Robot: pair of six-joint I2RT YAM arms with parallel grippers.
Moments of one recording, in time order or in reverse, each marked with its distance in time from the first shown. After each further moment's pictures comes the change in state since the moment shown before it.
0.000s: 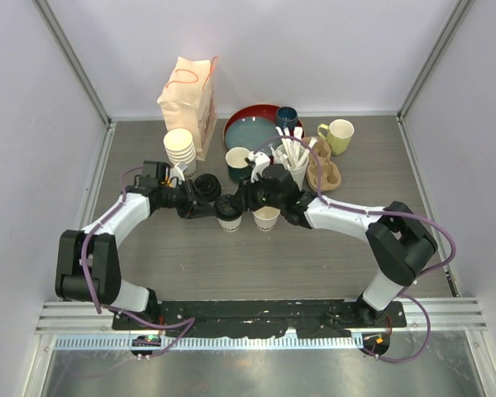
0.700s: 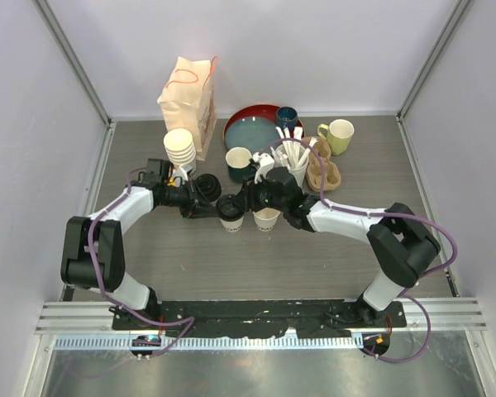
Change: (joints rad) left arm 0.006 0.101 0.044 -0.023 0.082 0.000; right arm -0.005 -0.025 -0.074 0.097 0.026 0.035
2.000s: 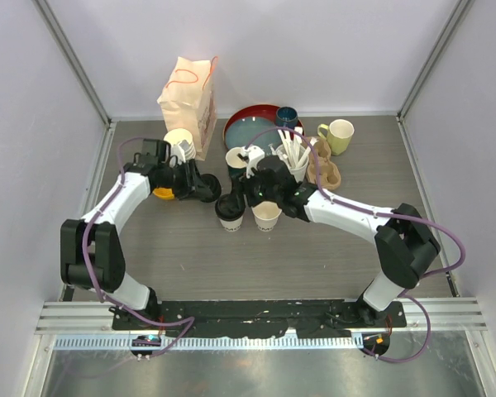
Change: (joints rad) left arm 0.000 -0.012 0.192 -0.115 -0.225 0.240; right arm 0.023 -0.007 0.190 -0.296 0.023 -0.136
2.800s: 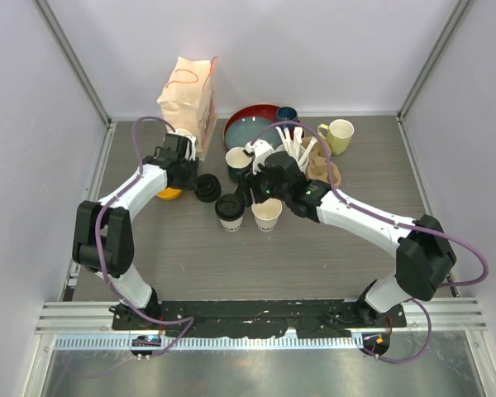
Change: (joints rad) left arm -0.120 0.135 0.133 0.006 -0.639 0.315; right arm 0.000 -0.115 0.020 -0.110 0.066 -0.082
